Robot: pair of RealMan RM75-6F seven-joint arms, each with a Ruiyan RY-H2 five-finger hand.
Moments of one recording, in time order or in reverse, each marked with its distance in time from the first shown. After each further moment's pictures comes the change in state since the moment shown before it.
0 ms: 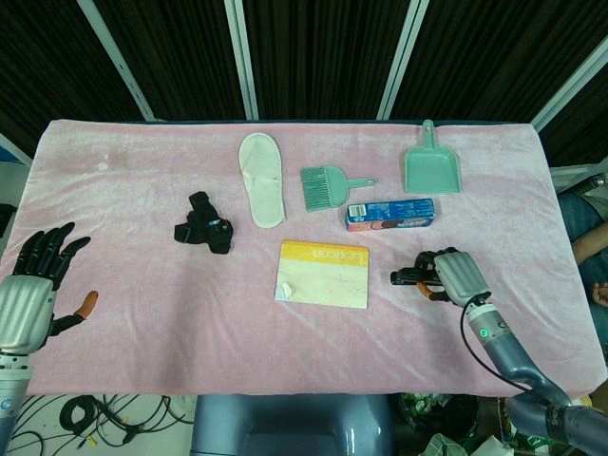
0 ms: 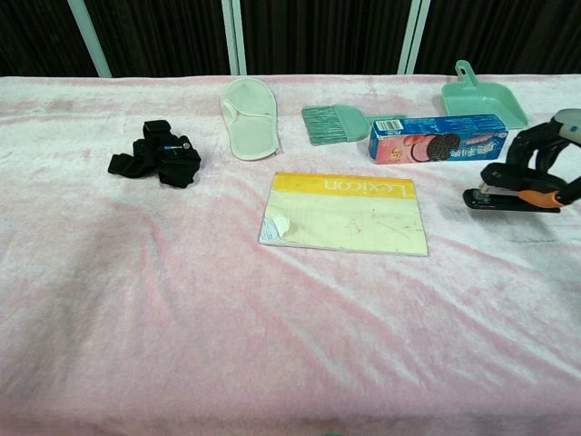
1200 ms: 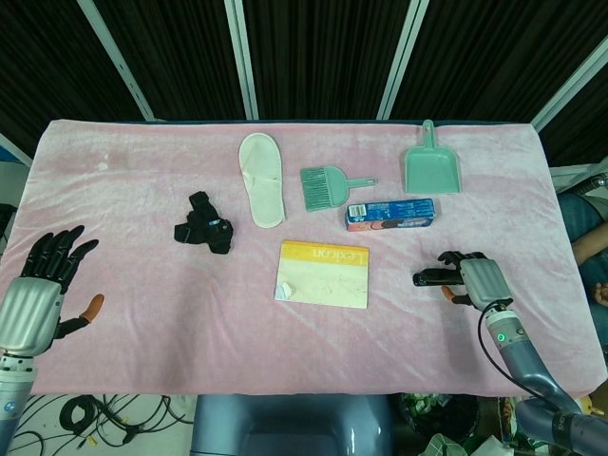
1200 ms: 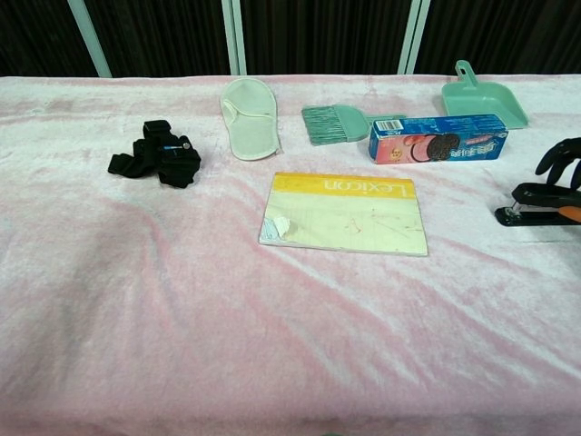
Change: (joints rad) left arm -0.008 -0.002 0.017 0.009 0.032 -0.005 0.008; right arm -0.067 -0.043 -0.024 0.141 0.058 0.011 0.052
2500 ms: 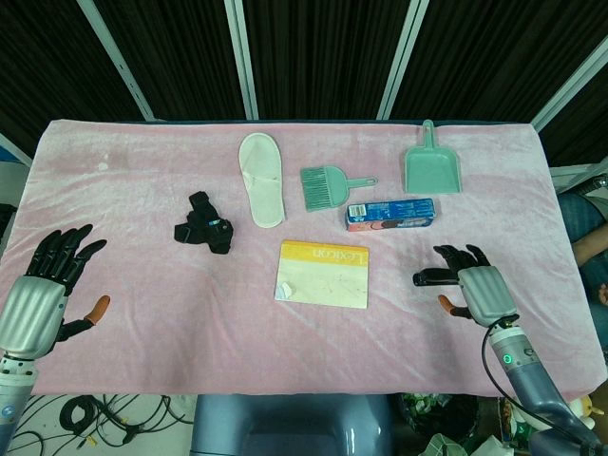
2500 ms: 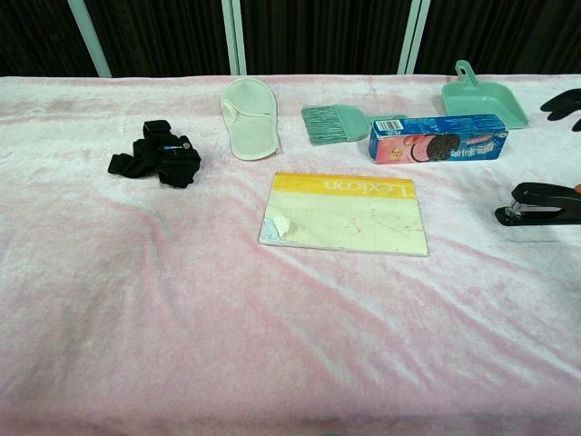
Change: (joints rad) left arm -0.011 0.047 0.013 -0.048 0.045 0.002 -0.016; right arm -0.053 0.210 -0.003 -0.406 0.018 0.130 -0.214
